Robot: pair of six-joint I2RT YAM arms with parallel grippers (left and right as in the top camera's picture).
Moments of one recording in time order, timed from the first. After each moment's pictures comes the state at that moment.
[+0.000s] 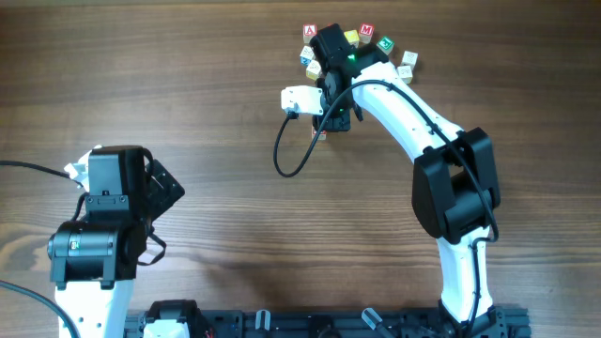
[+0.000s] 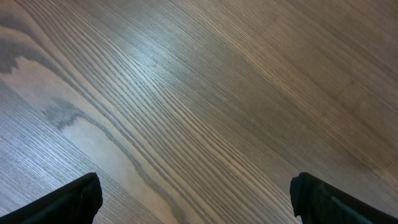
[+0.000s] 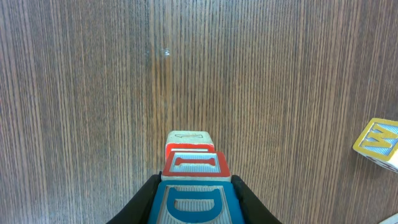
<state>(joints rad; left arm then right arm) 0.00 0.93 1.04 -1.17 -0.31 -0.65 0.47 2.22 1.86 -1.00 -0.19 -1.13</state>
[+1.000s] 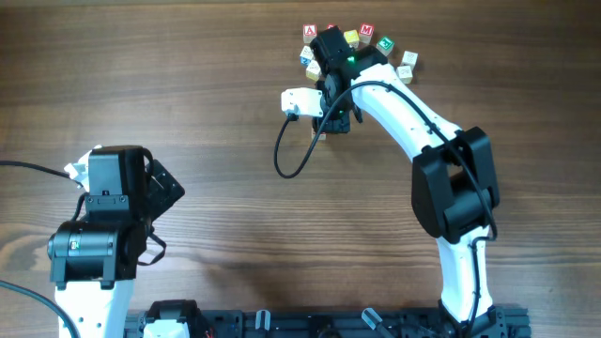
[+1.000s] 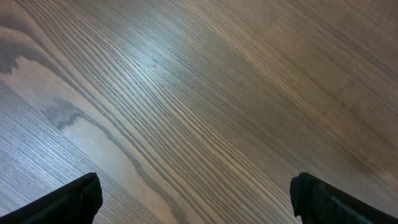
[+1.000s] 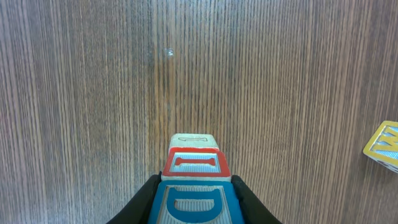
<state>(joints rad) 0.00 0.93 1.04 -1.17 -0.31 -0.65 0.47 2.23 1.85 -0.99 -0.20 -1.13</state>
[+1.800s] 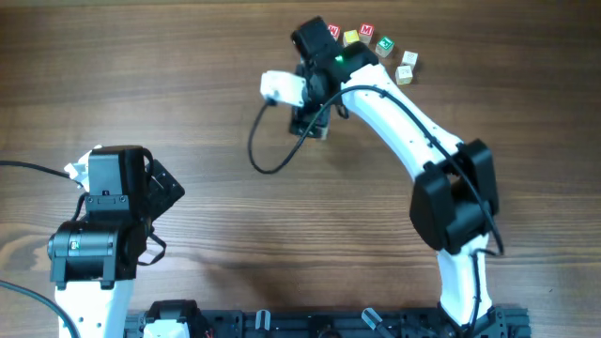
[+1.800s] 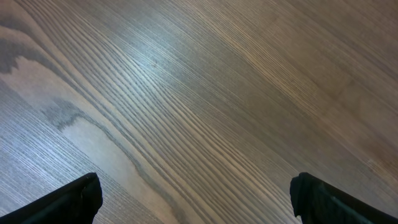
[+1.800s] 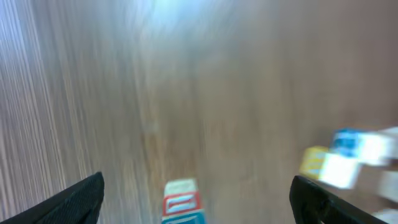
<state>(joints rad) 0.00 0.93 1.04 -1.17 -0.31 -0.65 0.55 2.16 1.93 -0.94 -0.21 -0.88</state>
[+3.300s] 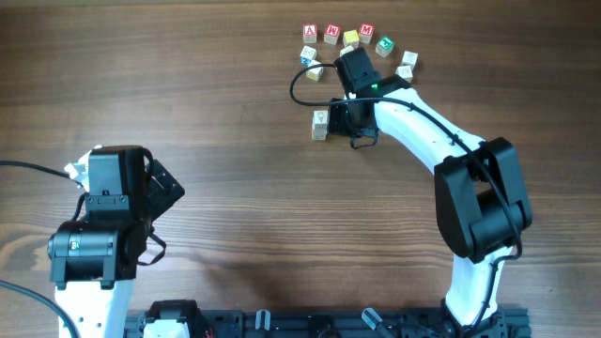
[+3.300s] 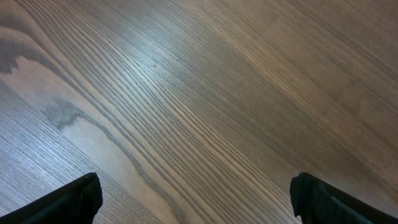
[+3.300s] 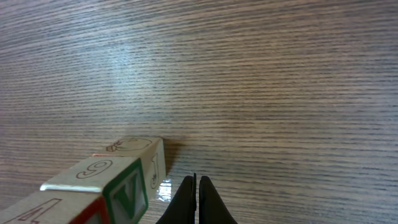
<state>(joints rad) 0.00 0.93 1.04 -1.17 -0.31 -0.65 0.42 2.06 1.48 -0.67 -0.09 0.52</state>
